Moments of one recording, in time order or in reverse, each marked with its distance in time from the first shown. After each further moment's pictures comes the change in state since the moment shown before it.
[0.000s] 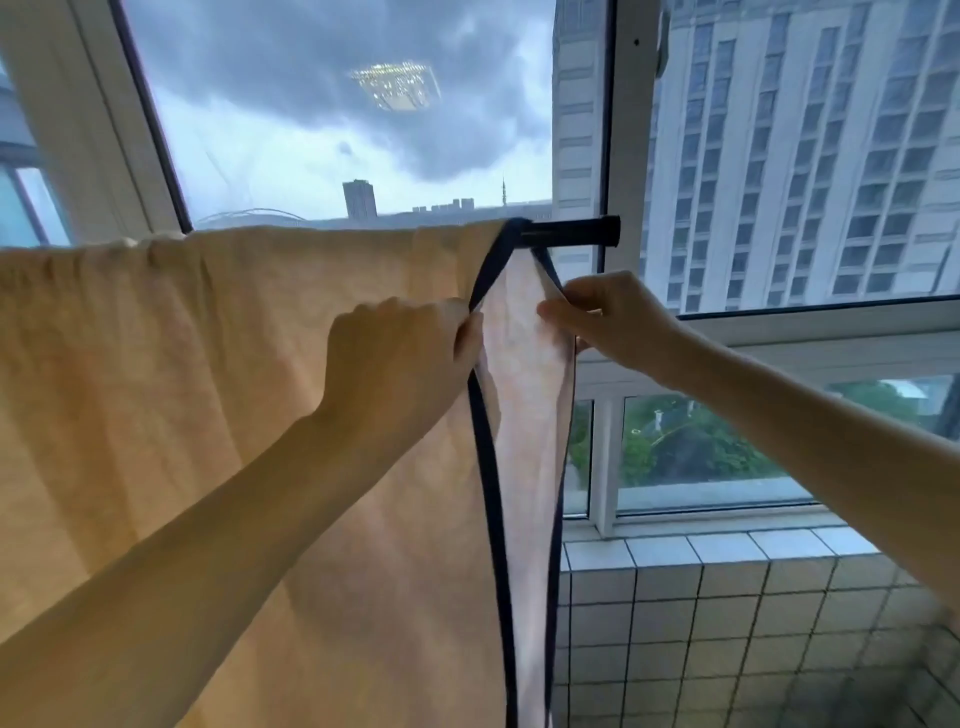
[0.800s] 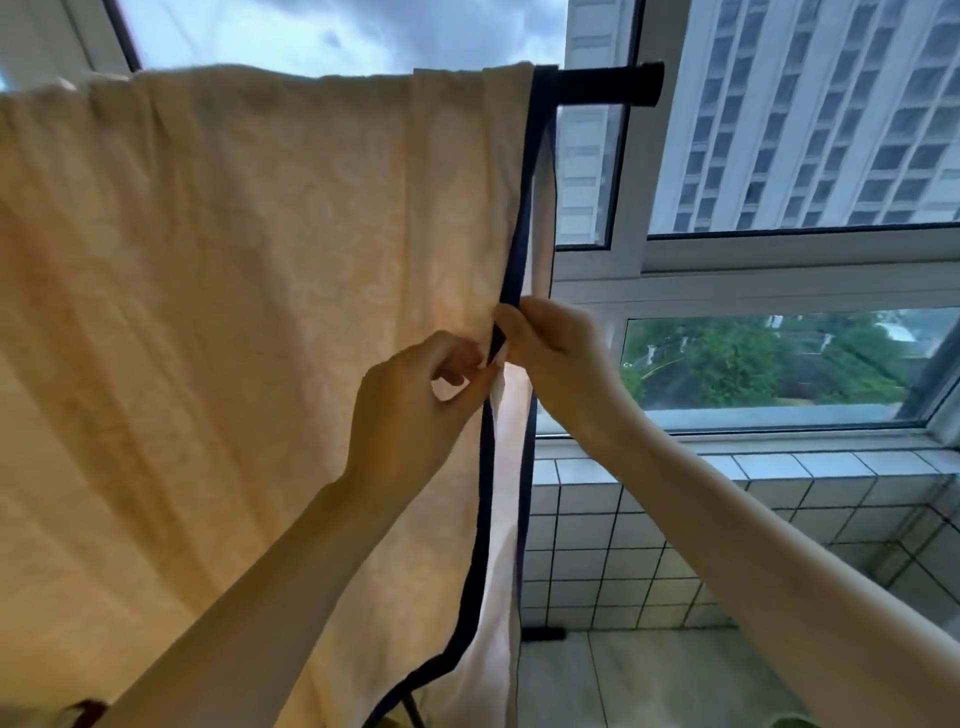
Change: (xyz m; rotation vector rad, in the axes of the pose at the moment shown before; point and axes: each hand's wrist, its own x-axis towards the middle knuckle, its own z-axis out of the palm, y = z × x) left_hand -0.107 0.019 0.051 -0.629 -0.067 -0.316; right_hand -0.083 -0.011 0.099 0.349 0.115 0.145
